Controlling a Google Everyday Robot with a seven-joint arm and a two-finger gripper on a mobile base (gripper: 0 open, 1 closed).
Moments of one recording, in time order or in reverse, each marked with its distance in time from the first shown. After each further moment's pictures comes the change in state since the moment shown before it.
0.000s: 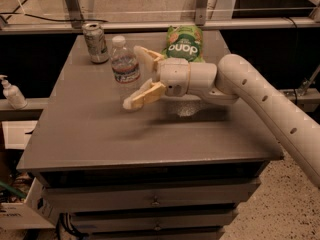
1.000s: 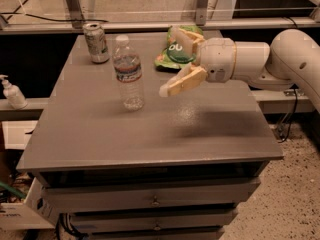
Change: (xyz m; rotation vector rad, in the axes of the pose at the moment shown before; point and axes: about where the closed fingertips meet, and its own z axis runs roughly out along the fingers) arm -0.051 0.000 -0.081 0.087 0.132 -0.065
